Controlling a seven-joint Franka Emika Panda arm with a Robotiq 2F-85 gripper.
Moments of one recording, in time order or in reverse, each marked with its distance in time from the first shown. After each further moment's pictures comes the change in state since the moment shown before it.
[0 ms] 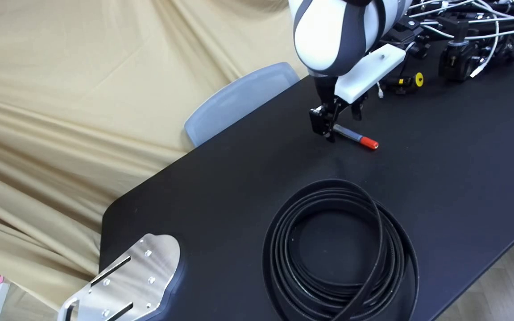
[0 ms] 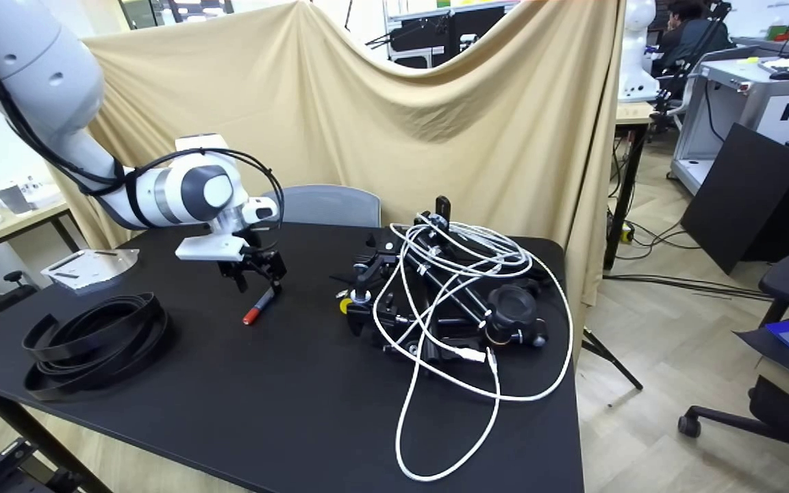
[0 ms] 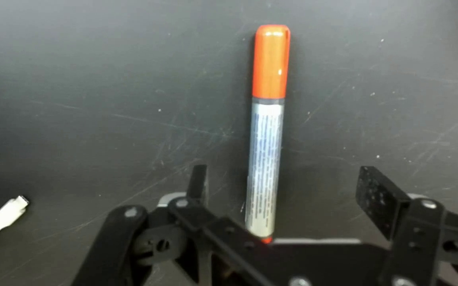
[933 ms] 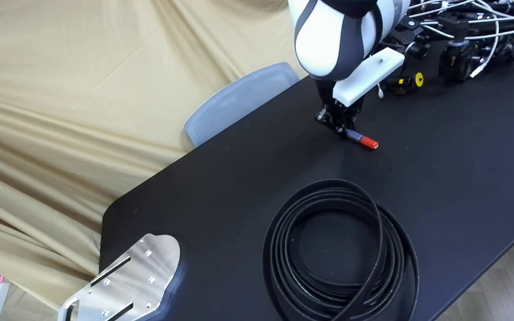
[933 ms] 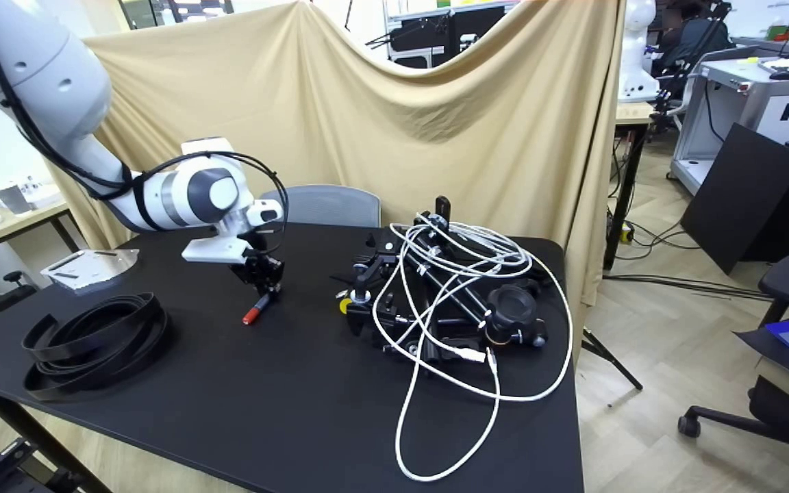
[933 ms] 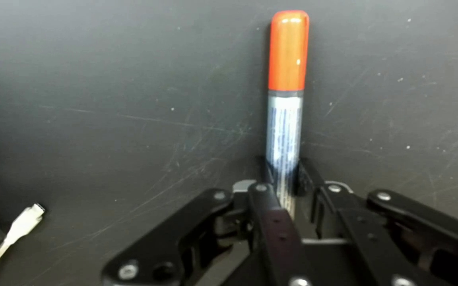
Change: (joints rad) arm 0.030 0.030 -0.043 0.029 0.001 -0.002 0.051
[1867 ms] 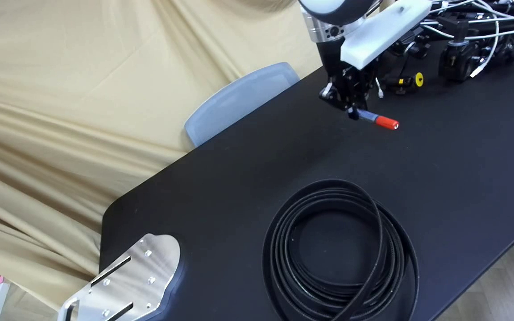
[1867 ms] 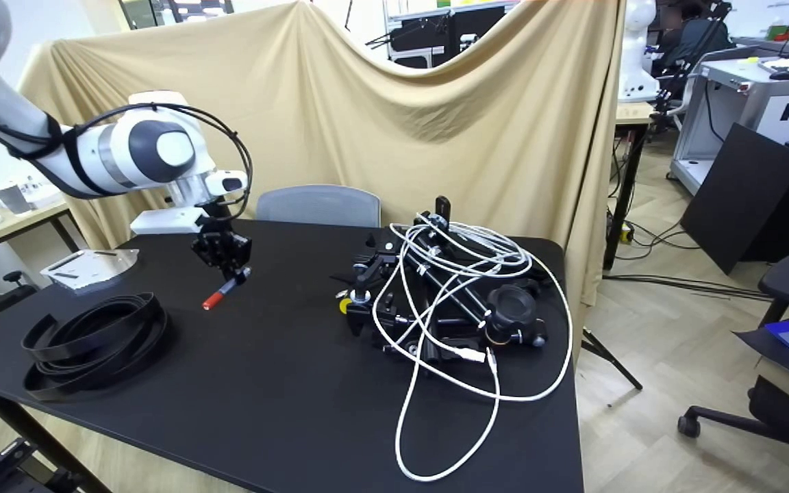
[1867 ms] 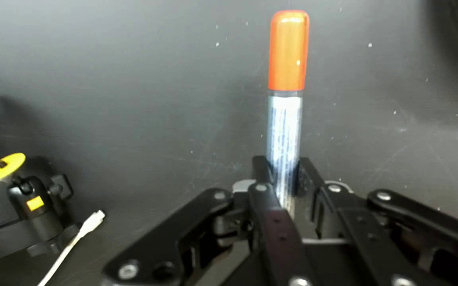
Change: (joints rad) arm 0.032 -0.285 0.003 -0.194 -0.021 -0.138 0.032
